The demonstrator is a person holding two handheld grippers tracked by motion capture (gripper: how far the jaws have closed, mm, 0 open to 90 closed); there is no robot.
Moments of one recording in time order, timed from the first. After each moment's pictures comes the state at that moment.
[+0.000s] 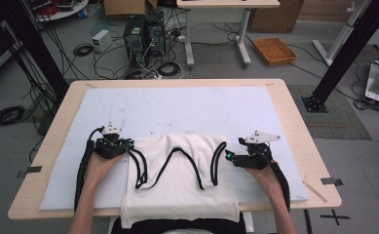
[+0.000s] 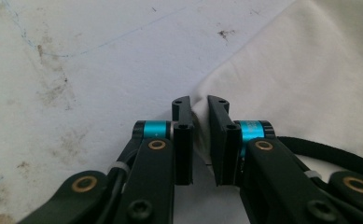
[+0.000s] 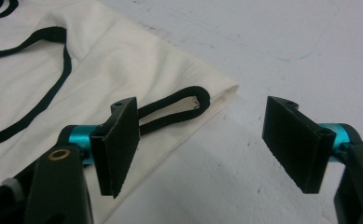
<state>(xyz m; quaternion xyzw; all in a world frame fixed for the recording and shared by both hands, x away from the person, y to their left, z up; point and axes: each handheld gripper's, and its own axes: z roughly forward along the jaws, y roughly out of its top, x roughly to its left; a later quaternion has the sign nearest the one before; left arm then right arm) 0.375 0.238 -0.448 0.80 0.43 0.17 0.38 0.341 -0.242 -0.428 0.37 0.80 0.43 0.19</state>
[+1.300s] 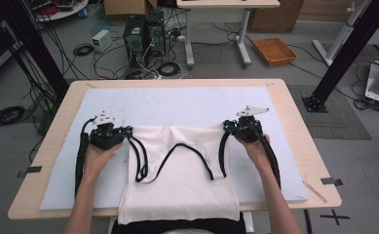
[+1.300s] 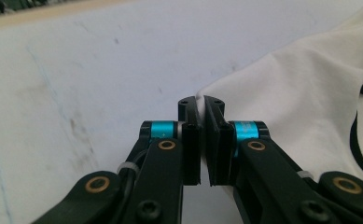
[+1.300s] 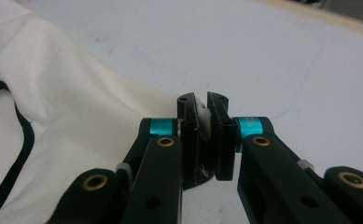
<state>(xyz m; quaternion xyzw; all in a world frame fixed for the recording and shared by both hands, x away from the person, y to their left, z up) 0.383 0.240 -0.398 0.74 0.43 0.21 0.47 0.414 -0.226 -0.403 0.38 0.79 0.44 0.20</state>
